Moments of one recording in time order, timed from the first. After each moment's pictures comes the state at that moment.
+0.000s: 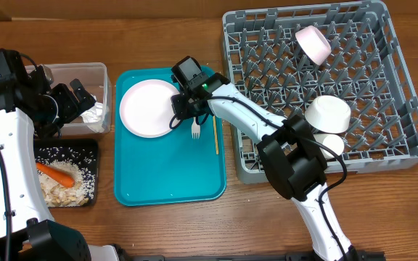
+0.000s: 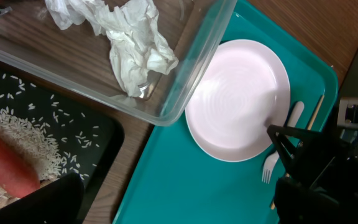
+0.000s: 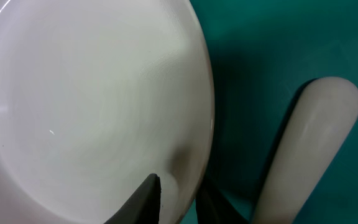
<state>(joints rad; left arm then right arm) 0.37 1.58 1.52 -1.16 0.28 -0.26 0.66 2.37 1.91 -0.68 -0.17 0.36</state>
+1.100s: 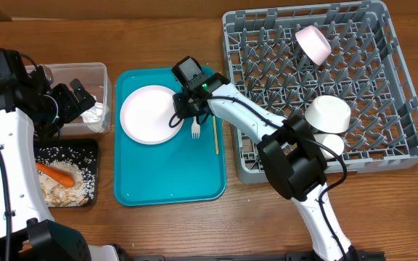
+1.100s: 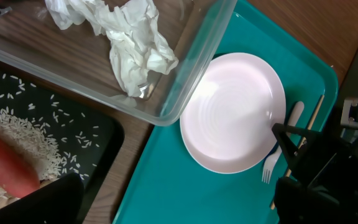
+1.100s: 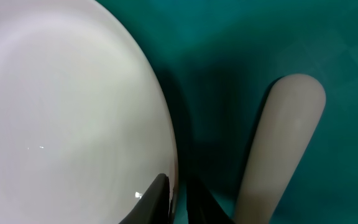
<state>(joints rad) 0.37 1.58 1.52 -1.16 0.28 -0.26 0.66 2.37 1.91 -0.68 -0.12 0.41</state>
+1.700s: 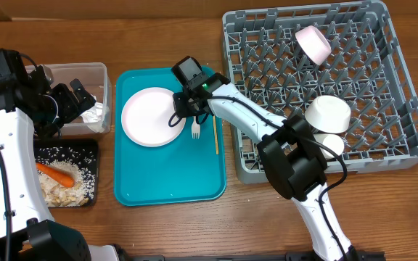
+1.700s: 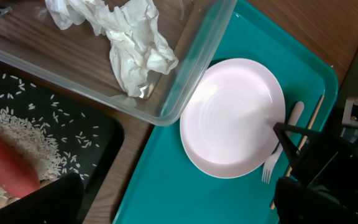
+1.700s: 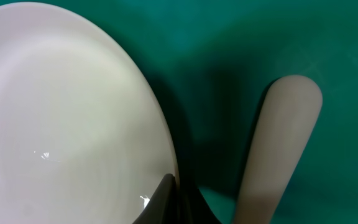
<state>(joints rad) 0.37 1.58 1.52 -1.16 0.28 -0.26 0.66 2.37 1.91 -0.68 -0.11 0.44</state>
